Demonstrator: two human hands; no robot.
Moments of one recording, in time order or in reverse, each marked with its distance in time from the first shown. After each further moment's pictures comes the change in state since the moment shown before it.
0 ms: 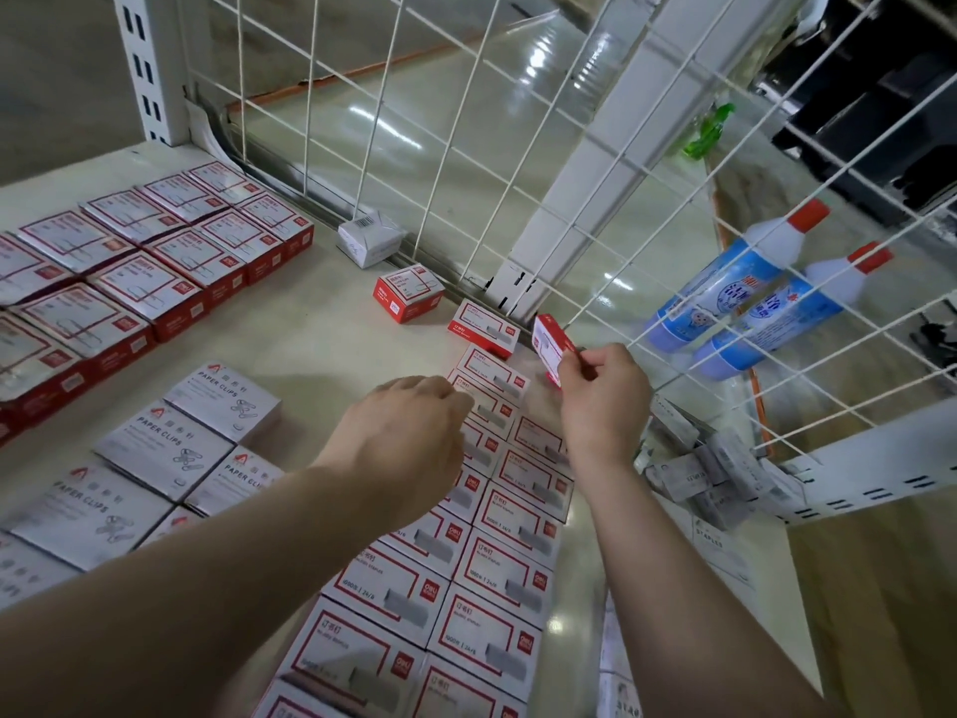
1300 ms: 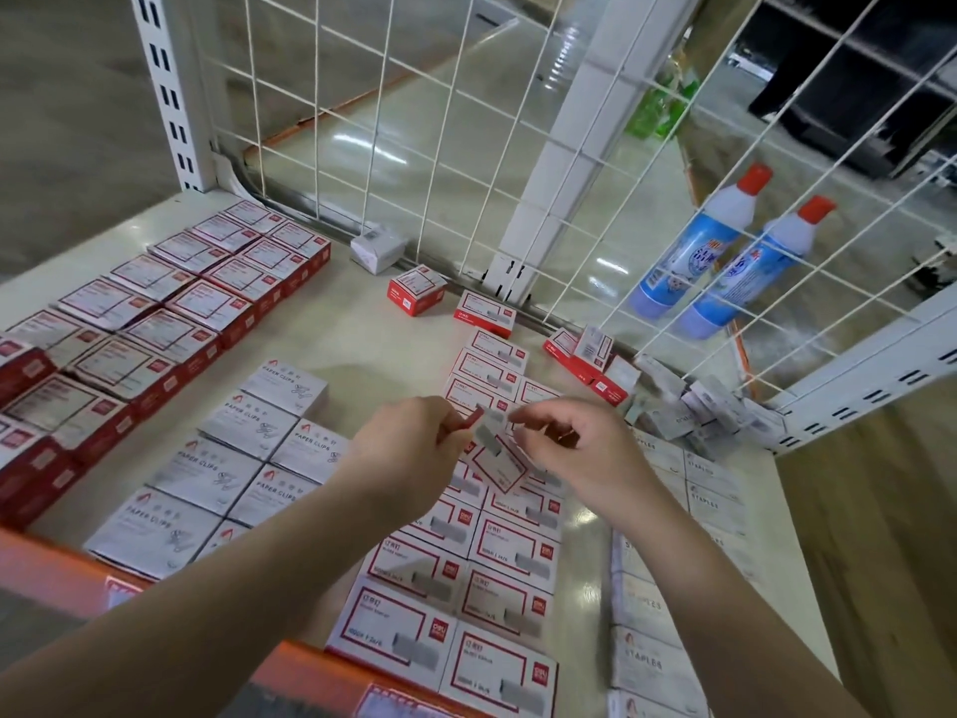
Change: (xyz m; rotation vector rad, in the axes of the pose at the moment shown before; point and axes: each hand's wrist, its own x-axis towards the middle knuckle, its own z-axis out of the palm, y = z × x) left_hand -0.053 0.008 -0.012 -0.346 -0.054 -0.216; right_hand -0.087 -0.010 -0.070 0.155 -0.612 -0.133
